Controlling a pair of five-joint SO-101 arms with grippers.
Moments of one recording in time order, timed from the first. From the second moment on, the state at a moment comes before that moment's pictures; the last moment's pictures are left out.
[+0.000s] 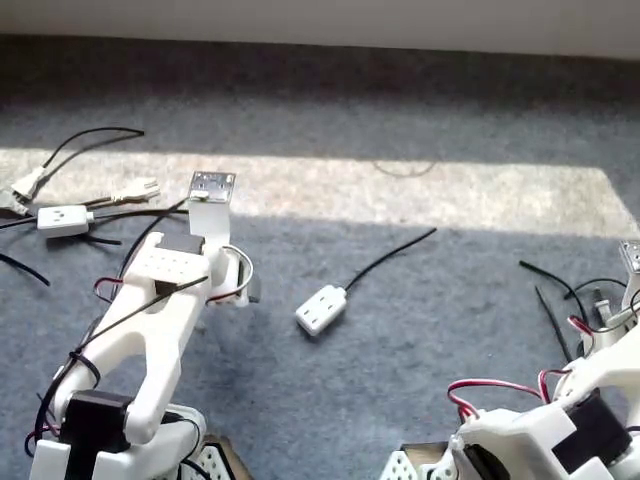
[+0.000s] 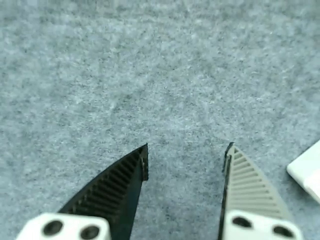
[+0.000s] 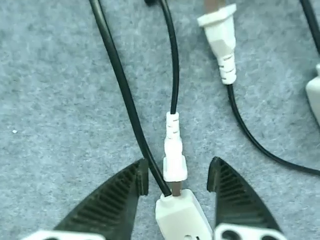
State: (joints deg) left arm 2.6 -16.0 48.4 55.9 8.7; right arm 54.5 -2.0 26.9 65.6 55.1
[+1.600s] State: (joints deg) left arm 2.6 -16.0 48.4 55.9 8.7; right arm 47.3 4.4 -2.4 90.2 55.2
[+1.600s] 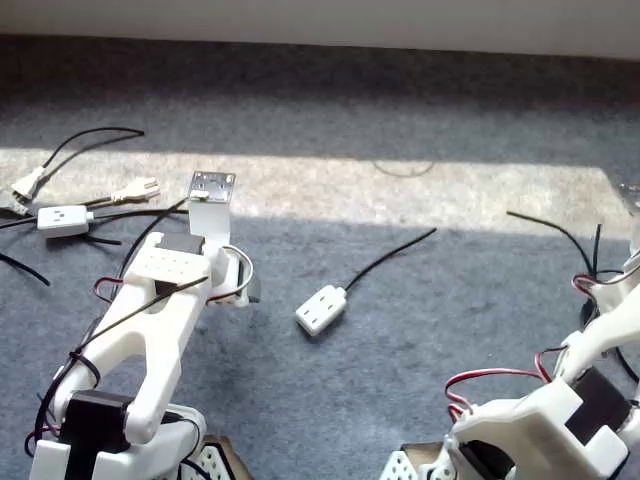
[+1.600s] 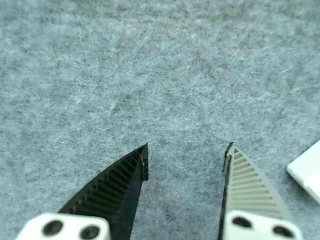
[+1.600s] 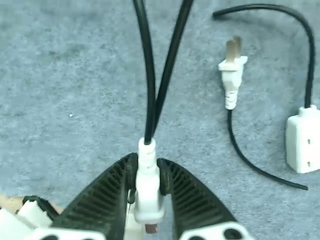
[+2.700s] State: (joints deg) left arm 2.2 -16.0 48.4 55.9 8.7; right arm 59.2 15.6 14.2 62.8 55.2
